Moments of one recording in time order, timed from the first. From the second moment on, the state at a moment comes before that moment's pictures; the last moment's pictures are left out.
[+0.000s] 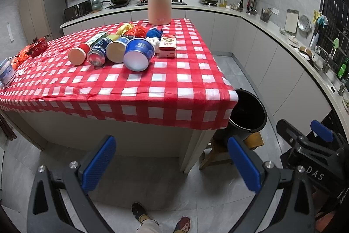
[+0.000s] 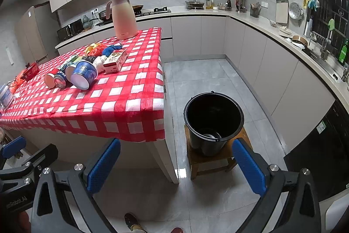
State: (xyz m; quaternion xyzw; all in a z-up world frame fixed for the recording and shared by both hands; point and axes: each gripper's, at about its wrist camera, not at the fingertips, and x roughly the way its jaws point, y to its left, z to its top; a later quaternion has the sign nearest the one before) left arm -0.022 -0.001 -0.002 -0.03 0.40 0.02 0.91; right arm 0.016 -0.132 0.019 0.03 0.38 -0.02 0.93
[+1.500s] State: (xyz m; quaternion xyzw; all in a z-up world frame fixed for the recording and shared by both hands) left arm -0.014 -0.026 -0.004 -0.02 0.40 0.00 0.92; right arm 0.015 -0.160 0.018 0.03 0.36 -0.05 0.93
